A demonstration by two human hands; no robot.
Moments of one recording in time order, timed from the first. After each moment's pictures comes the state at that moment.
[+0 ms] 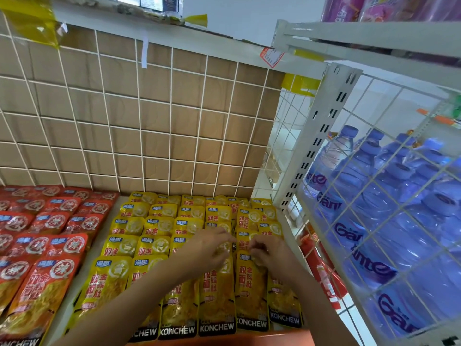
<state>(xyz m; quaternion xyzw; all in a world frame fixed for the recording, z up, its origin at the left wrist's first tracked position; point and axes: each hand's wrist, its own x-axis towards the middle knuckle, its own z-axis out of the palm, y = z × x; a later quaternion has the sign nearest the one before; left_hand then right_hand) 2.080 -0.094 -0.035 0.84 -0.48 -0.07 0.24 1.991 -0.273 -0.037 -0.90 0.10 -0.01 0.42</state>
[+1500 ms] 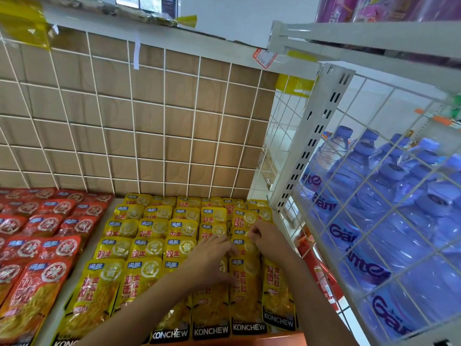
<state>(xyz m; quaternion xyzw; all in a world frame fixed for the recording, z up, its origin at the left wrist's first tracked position) 2.065 -0.114 -0.048 0.86 -0.45 -0.12 0.20 2.027 -0.288 -0.034 -0.94 0.17 0.00 0.29</state>
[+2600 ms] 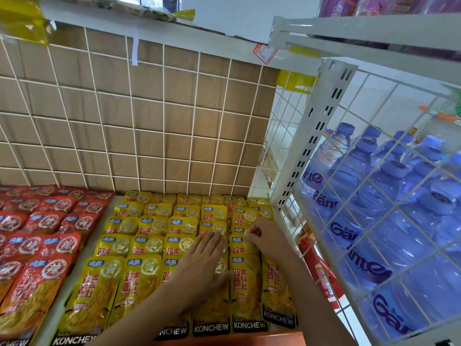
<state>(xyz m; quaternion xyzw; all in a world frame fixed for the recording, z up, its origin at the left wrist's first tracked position) 2.053 -0.098 -0.080 0.91 -0.41 0.05 0.06 2.024 -0.291 -0.041 -0.94 0.15 -0.04 0.31</state>
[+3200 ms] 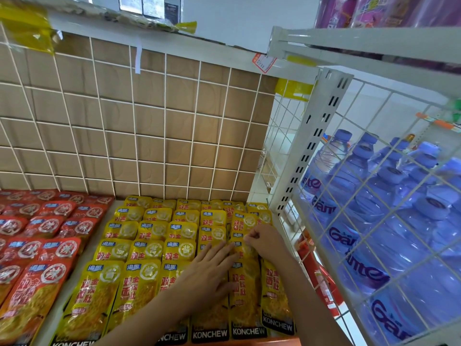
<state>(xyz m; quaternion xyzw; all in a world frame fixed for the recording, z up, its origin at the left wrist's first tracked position) 2.046 -0.100 -0.066 0.89 -0.46 -0.03 0.01 2.032 -0.289 -0.039 -0.94 0.18 -0.03 0.28</state>
